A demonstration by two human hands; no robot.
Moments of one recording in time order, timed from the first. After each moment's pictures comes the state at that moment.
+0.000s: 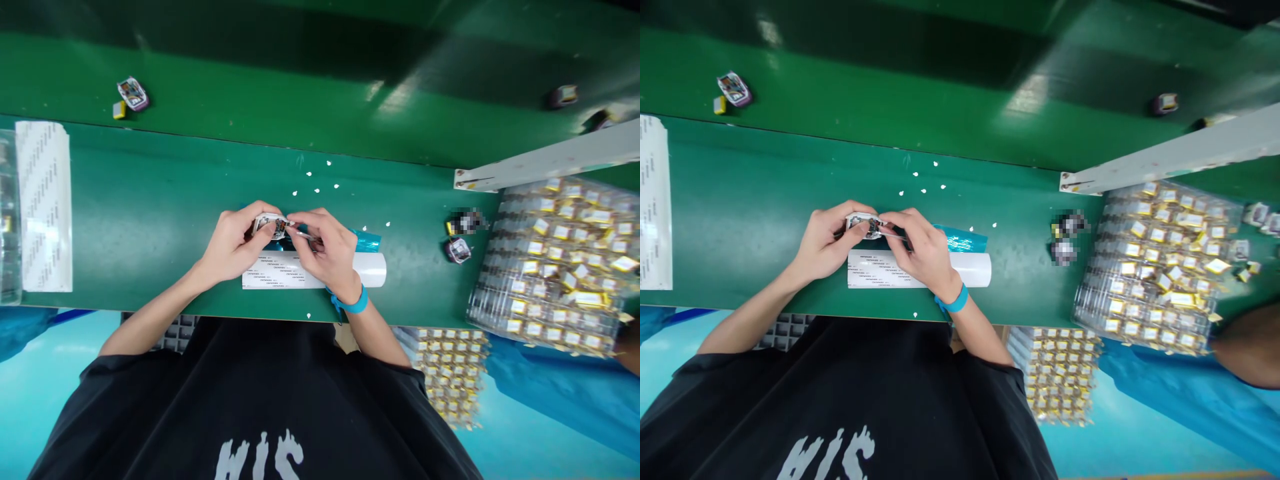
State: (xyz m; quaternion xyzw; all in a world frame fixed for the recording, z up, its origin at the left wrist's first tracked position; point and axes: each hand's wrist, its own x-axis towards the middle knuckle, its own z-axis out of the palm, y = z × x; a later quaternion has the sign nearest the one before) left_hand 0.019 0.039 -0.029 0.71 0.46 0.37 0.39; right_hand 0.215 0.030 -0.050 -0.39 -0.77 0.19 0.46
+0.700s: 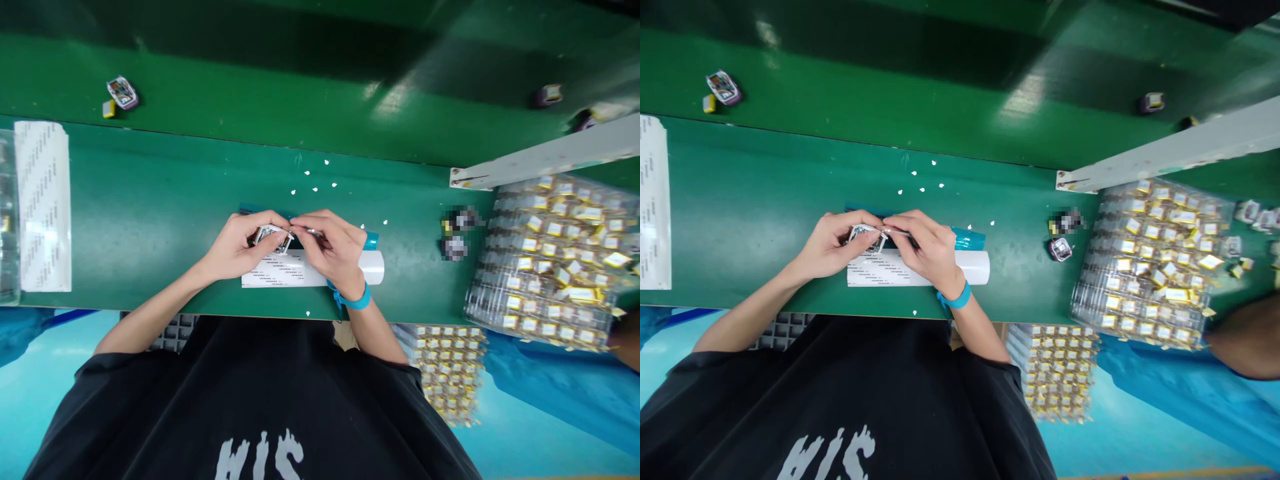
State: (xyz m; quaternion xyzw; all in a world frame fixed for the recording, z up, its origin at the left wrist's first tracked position) left_hand 0.021 0.038 -0.026 0.72 0.38 0.36 0.46; right_hand 0.223 0.032 -0.047 -0.38 -0.76 0.18 0.49
